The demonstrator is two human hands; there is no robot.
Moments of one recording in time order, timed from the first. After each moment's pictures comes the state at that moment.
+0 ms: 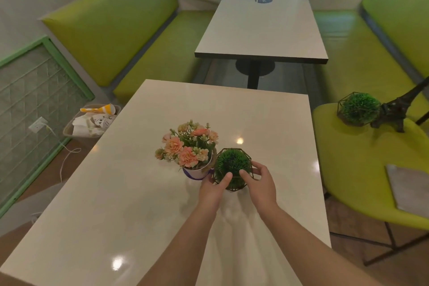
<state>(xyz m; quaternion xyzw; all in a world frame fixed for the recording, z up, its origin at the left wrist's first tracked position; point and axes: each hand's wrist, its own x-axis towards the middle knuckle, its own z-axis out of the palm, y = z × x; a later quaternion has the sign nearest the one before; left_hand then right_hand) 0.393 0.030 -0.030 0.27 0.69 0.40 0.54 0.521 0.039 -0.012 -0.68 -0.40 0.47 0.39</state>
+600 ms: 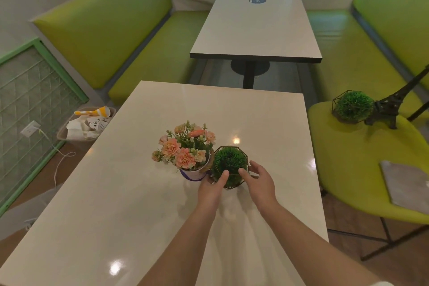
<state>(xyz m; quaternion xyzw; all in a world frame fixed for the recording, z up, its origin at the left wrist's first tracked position) 0.397 0.034 -0.025 0.27 0.70 0.39 0.53 0.525 0.045 -0.014 -0.68 -0.42 0.47 0.37</state>
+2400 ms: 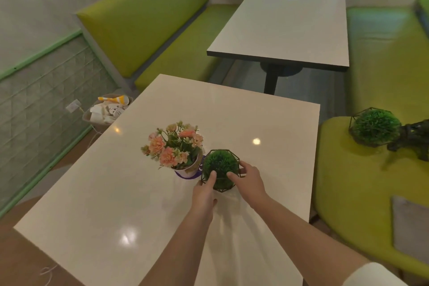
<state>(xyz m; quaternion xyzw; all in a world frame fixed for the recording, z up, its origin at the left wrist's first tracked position) 0.450 0.044 -0.016 0.04 0.70 0.47 0.53 0.564 0.098 -0.022 -0.61 -0.54 0.52 0.24</state>
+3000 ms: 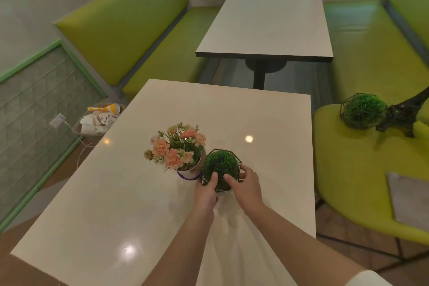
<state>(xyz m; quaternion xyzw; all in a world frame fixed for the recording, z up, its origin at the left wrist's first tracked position) 0.430 0.030 -0.014 0.10 0.68 0.48 0.55 0.534 0.057 -0.028 -0.66 -0.47 0.50 0.32</state>
